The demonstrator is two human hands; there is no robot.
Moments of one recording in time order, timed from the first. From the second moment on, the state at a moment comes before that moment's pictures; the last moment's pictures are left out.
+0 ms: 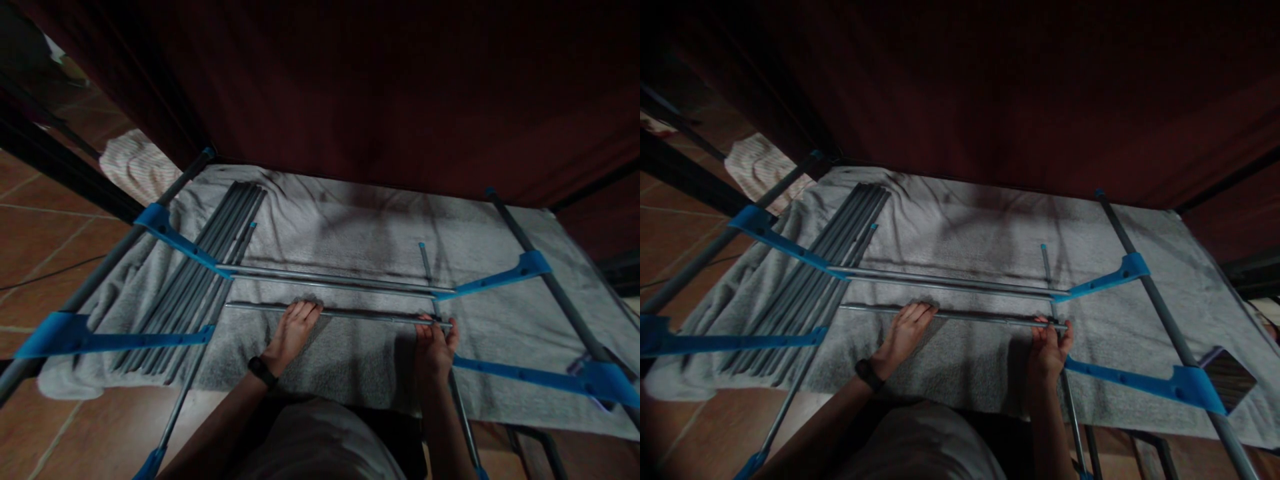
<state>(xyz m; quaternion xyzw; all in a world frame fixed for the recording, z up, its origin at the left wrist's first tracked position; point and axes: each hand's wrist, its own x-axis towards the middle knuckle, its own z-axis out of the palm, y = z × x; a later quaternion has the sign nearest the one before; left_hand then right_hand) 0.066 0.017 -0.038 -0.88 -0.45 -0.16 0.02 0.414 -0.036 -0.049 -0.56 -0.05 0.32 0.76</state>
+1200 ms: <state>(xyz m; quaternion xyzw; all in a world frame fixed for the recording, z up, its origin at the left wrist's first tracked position) 0.069 0.018 -0.038 -0.87 -0.46 -0.15 0.03 0.415 -0.033 -0.048 -0.56 -0.04 0.33 0.76</state>
